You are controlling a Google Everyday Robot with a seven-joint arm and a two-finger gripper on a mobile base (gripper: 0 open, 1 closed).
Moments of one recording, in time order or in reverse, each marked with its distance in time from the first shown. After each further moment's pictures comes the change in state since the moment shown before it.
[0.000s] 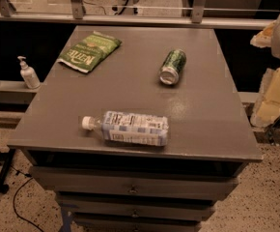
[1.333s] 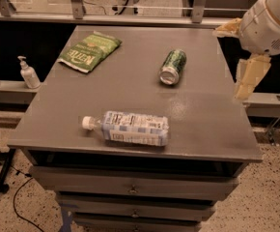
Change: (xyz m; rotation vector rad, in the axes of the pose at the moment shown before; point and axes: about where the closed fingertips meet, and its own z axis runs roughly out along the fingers) arm -0.028 -0.072 0.061 0.005 -0.180 -0.325
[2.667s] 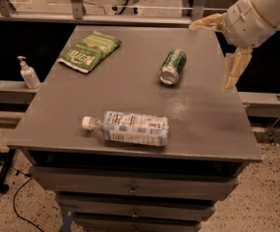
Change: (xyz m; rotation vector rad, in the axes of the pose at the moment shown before) arm -0.024 -0.037 0.027 0.002 -0.189 -0.306
